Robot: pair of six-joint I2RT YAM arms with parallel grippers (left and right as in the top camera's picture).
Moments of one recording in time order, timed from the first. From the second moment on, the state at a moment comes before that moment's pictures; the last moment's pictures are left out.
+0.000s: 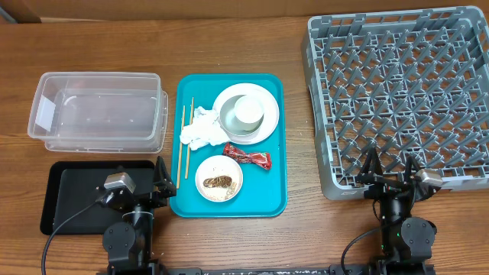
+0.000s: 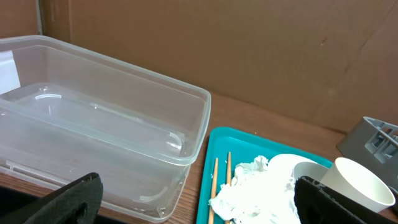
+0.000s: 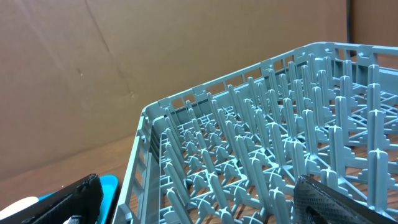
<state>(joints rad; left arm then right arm) 0.11 0.01 0.01 -0.08 0.02 -0.31 0.02 0.01 0.02 -0.02 0.13 0.33</state>
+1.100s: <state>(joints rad) 0.11 0.02 0.01 0.00 0.12 -0.32 0.02 0.01 0.02 -0.02 0.13 0.33</state>
